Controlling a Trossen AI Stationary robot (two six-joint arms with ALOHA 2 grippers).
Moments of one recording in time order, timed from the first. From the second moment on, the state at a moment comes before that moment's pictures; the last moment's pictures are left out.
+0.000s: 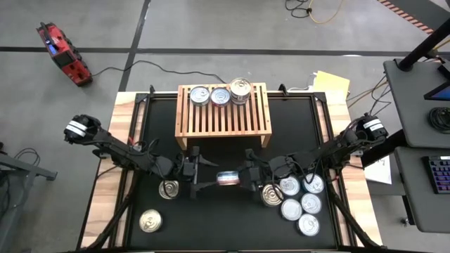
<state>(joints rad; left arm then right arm) -0.39 1.39 0.56 0.84 -0.37 0.05 0.30 1.57 0.80 0.61 0.19 -0.18</state>
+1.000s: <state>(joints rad) -0.38 1.34 0.56 0.68 -0.35 0.02 0.29 1.57 0.80 0.61 0.21 -0.23</state>
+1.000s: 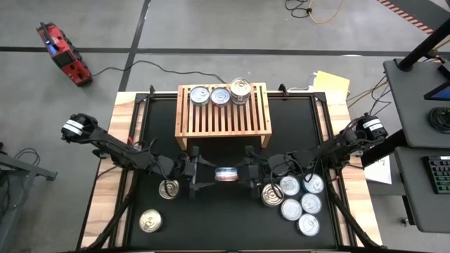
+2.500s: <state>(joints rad) -0.37 1.48 0.68 0.80 -0.38 0.16 0.29 1.58 0.84 0.59 0.20 -0.24</state>
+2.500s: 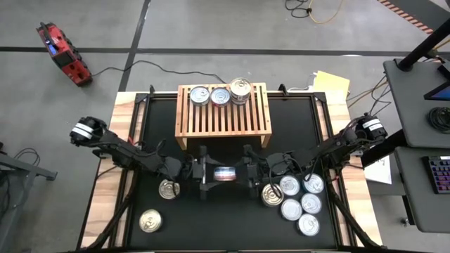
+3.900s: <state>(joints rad) -0.31 1.16 0.69 0.23 -0.53 -0.65 0.37 1.43 0.86 0.40 0.32 -0.44</state>
